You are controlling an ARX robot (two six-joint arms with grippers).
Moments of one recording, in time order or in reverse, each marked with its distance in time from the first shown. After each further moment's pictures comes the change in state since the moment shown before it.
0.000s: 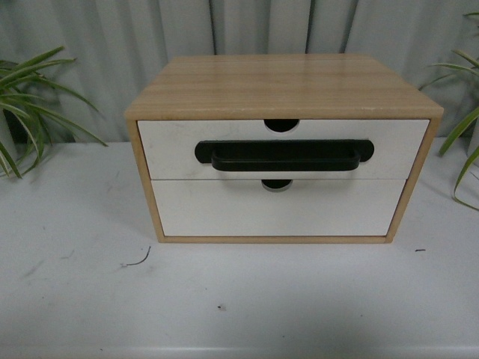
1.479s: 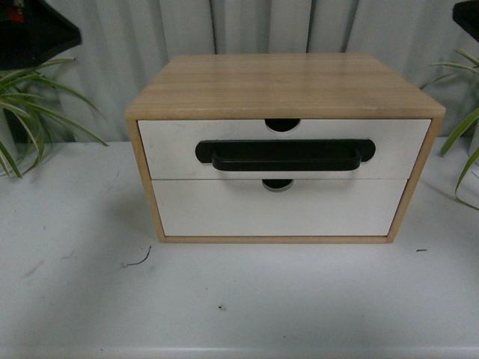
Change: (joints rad) left arm -0.114 1.269 0.716 0.305 0.161 0.004; right arm 0.045 1.415 0.634 0.768 -0.394 -0.235
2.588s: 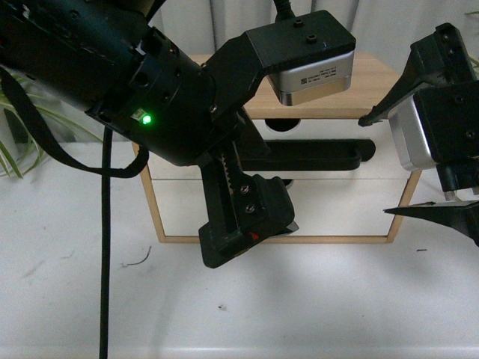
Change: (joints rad) left arm -0.341 0.469 0.455 -0.597 0.212 0.855; right arm 0.068 0.314 0.420 -0.943 -0.205 -1.497
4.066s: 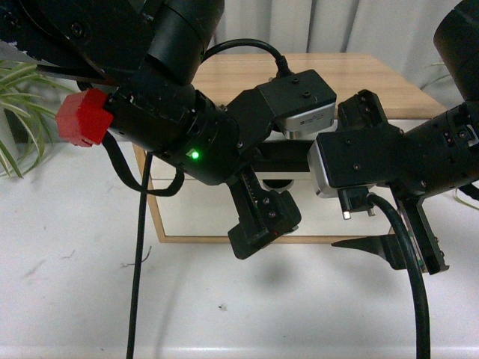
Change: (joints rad) left arm 0.009 0.210 0.084 0.126 -0.026 -0.053; right arm 0.102 0.208 0.115 -0.041 0.078 0.165
